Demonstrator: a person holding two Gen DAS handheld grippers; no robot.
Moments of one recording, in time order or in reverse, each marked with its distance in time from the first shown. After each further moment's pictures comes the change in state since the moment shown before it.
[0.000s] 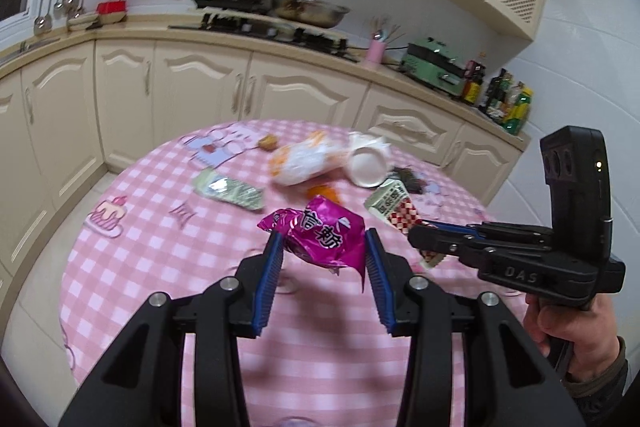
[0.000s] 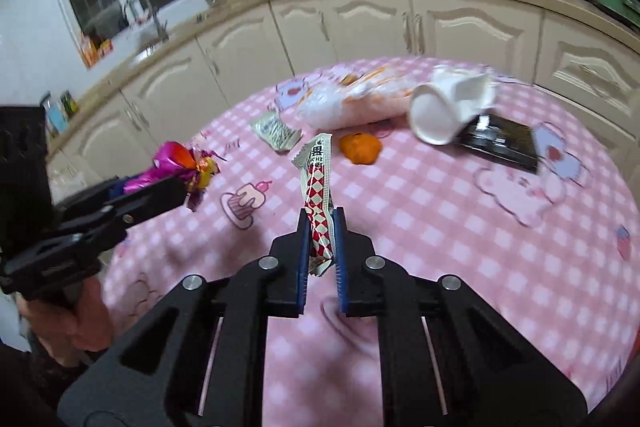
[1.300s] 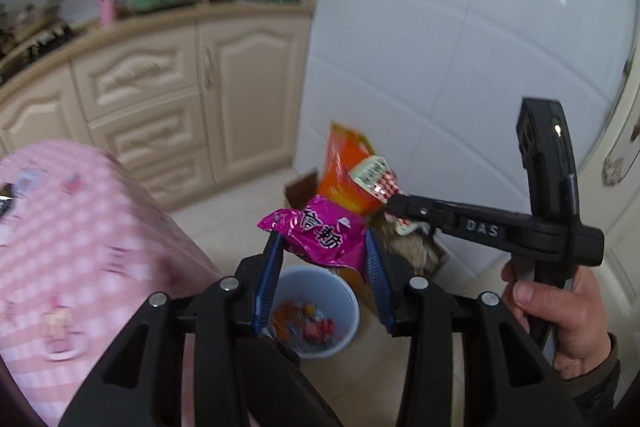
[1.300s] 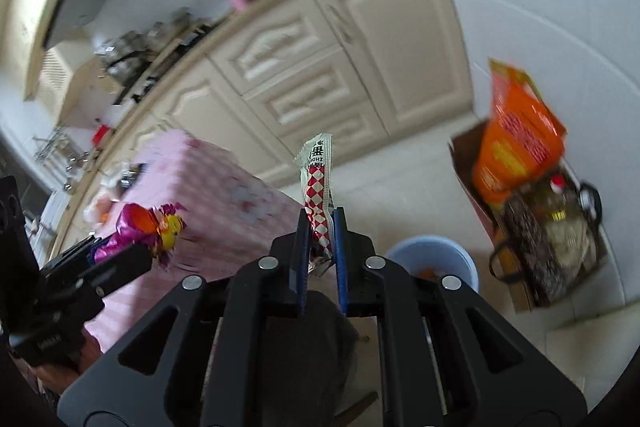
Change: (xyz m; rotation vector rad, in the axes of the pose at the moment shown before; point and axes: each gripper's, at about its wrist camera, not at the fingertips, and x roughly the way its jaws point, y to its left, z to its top) left arm 0.128 -0.410 -0.115 0.514 0.323 -0.448; right arm -0.266 -0.289 -0.251 0.724 -0.238 -0.402
